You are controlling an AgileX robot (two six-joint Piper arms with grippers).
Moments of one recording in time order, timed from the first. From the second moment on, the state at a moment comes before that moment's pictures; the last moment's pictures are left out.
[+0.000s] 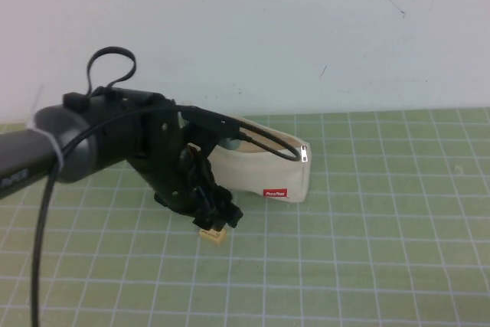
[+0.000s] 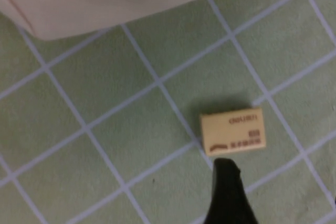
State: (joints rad) right arm -0.11 -0.01 0.03 -0.05 0.41 -0.04; left arm -0.45 1.85 -1.32 -0.15 0.76 0.23
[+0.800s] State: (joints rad) right arm -0.11 -0.01 0.03 -0.05 0.41 -0.04; left arm -0.45 2.05 -1.43 -0.08 0.77 0.16
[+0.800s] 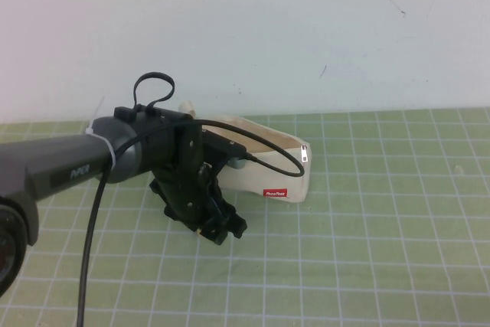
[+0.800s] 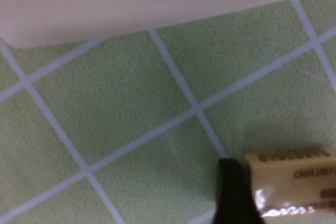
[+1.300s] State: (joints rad) right arm -0.11 -0.01 0.03 -0.05 0.41 -0.04; left arm -0.45 2.06 -1.52 -0.15 0.96 0.18
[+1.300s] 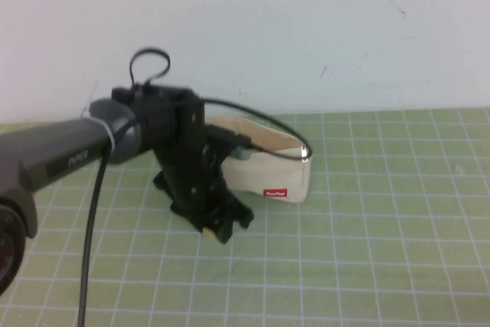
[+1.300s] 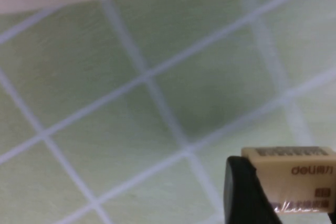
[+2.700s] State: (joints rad) right arm -0.11 -0.01 0.03 -0.05 0.41 -0.04; left arm -0.45 1.90 -2.08 0.04 1.01 0.18
